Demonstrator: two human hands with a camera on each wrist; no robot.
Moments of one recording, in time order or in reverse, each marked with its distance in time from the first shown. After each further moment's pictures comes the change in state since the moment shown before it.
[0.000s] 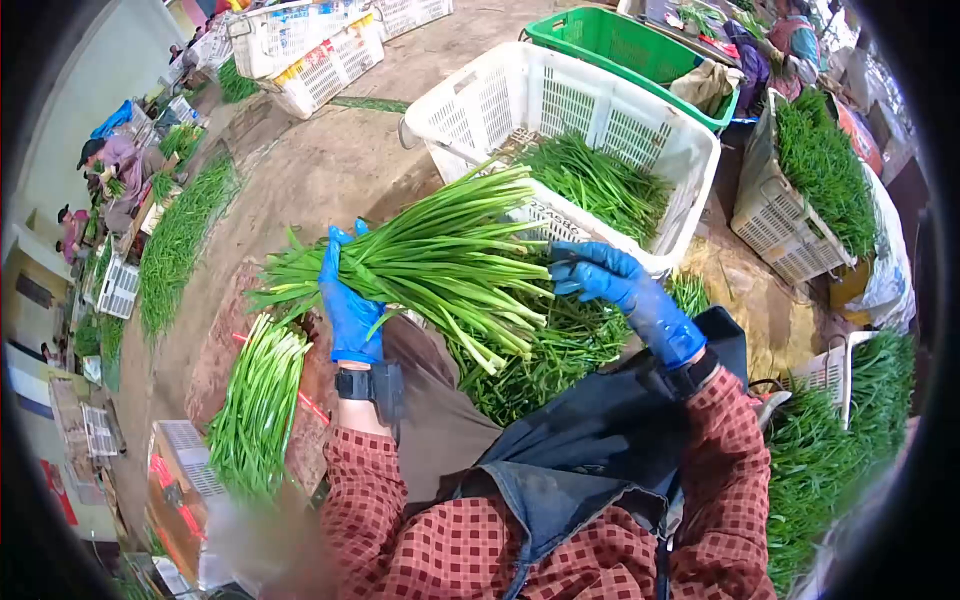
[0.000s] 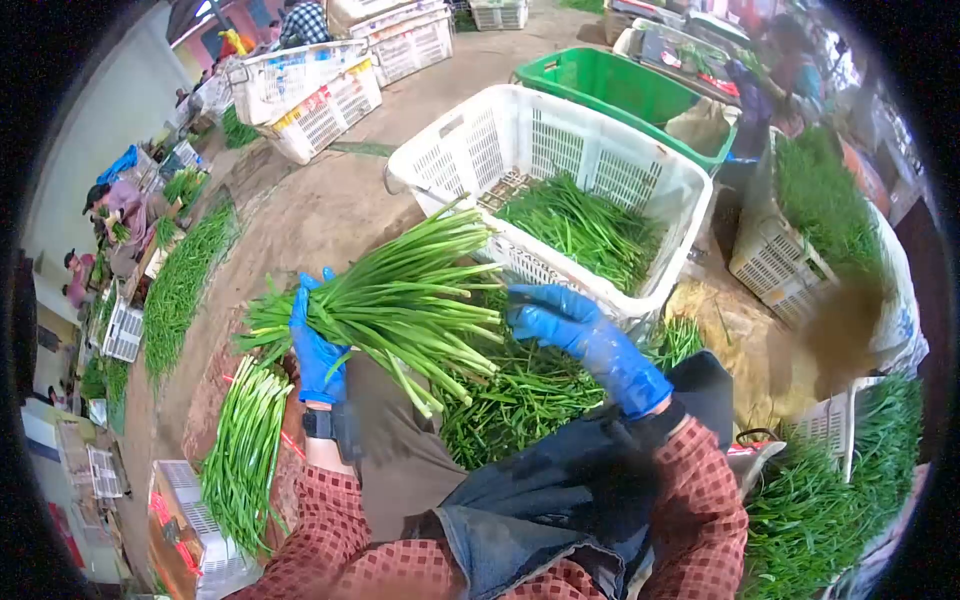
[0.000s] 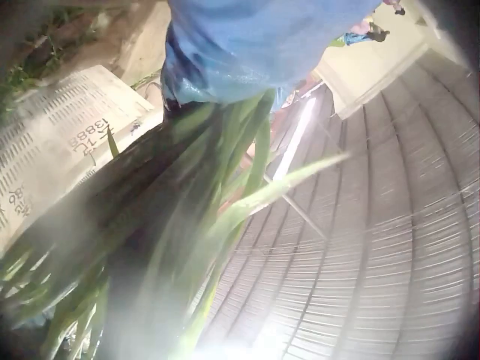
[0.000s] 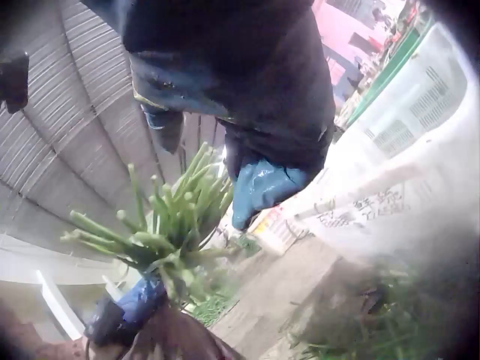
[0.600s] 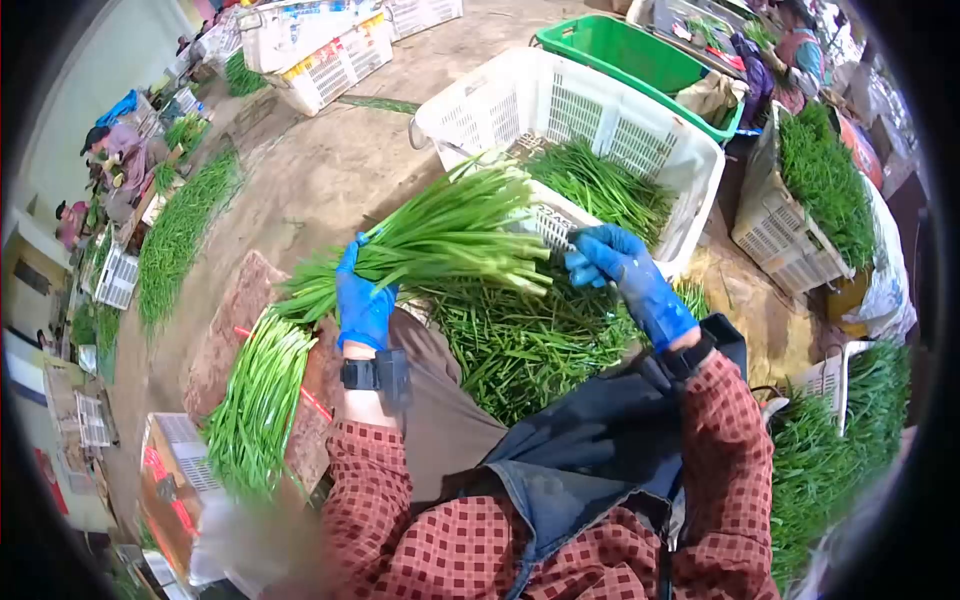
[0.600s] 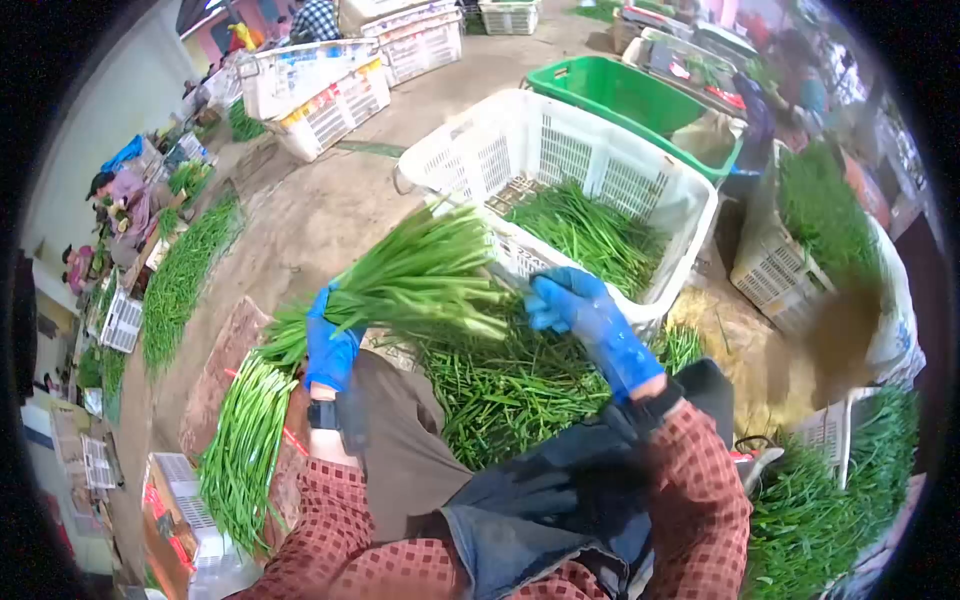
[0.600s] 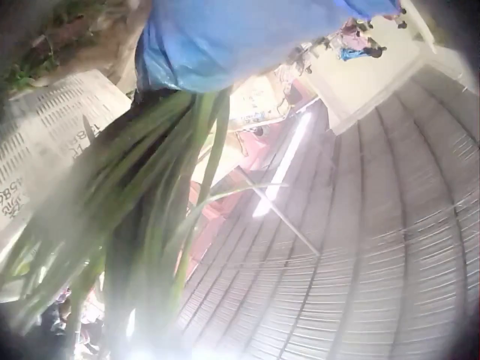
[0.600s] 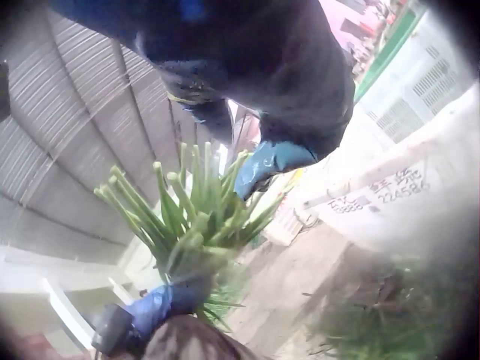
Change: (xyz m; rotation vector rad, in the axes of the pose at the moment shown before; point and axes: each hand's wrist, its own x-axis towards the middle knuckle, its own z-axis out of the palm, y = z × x) left_hand 0.020 0.002 -0.037 0.077 0.093 -0.122; right_hand 0.038 0.018 -0.011 0.034 0.158 -0.011
